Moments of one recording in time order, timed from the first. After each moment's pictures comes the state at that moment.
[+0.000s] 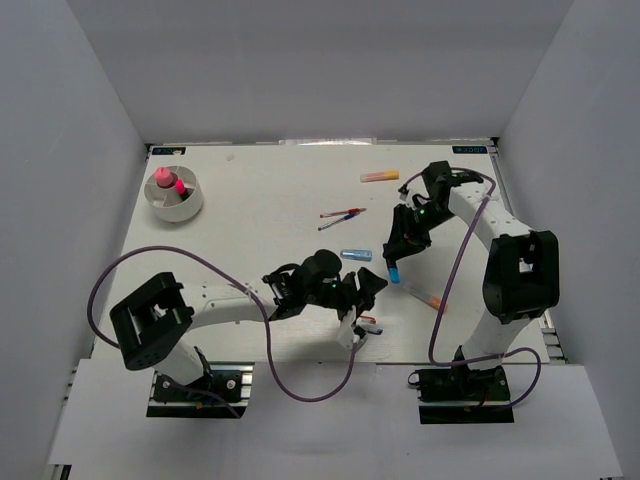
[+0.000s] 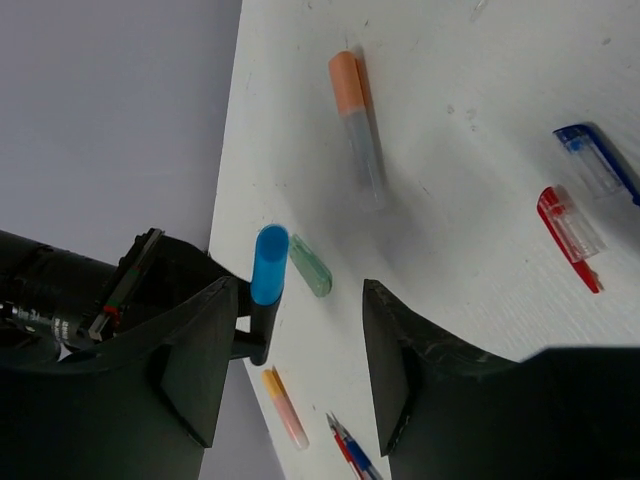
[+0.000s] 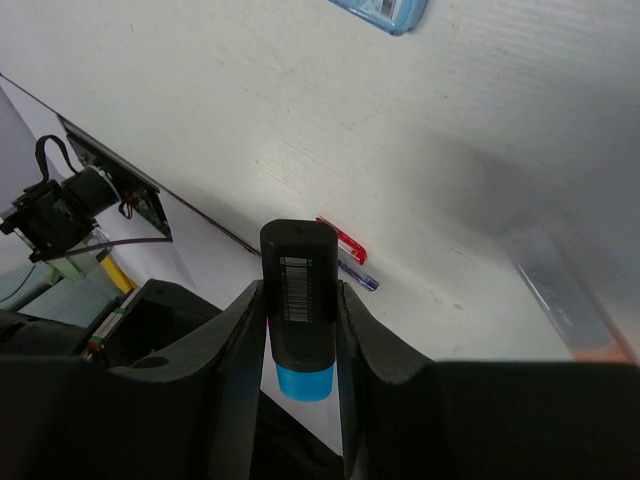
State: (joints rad) left arm -1.07 1.52 0.80 0.25 0.48 1.53; right arm 0.21 1.74 1.36 -1.05 -0.65 0.16
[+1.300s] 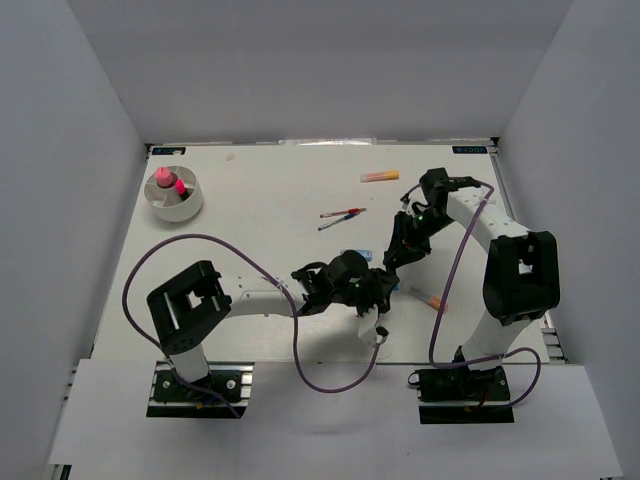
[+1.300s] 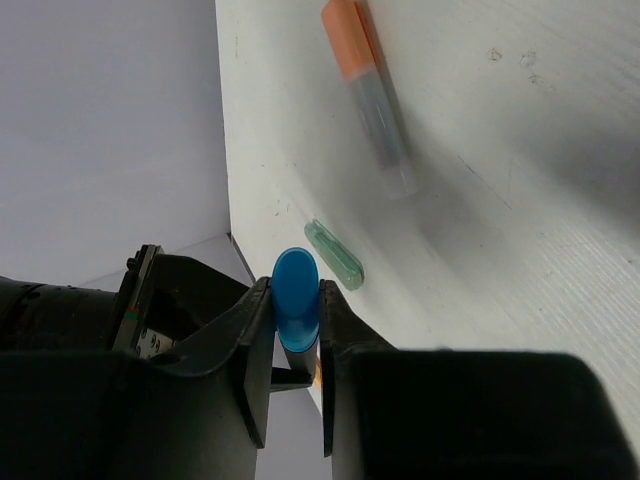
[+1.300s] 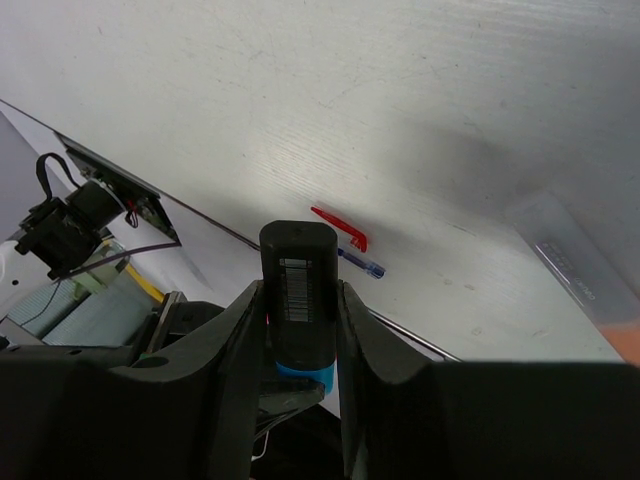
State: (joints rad) left arm -1.12 1.73 0.97 0.25 0.32 1.69; right arm 0.22 1.73 1.29 -1.05 -0.61 0.25
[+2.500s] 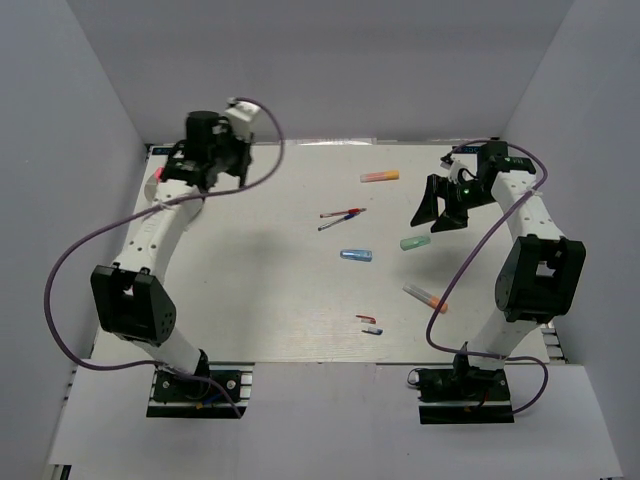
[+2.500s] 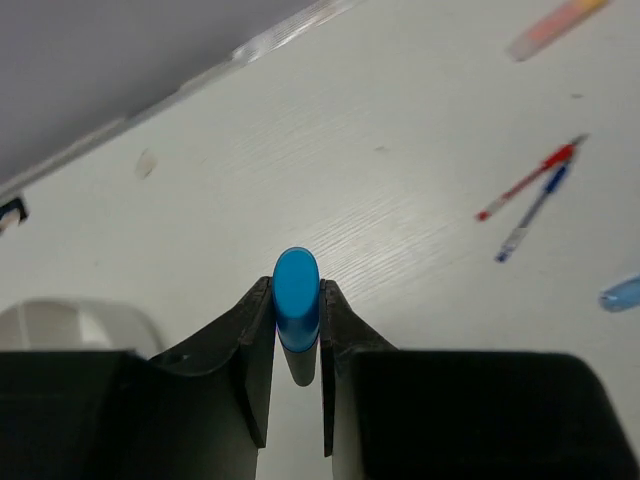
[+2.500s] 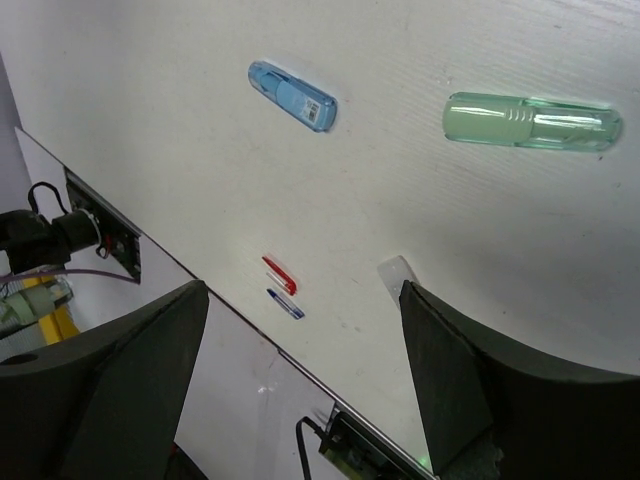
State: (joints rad) left arm -0.31 1.58 1.55 -0.43 0.15 0.26; right arm -0.05 1.73 1.50 -1.09 -0.72 -0.12
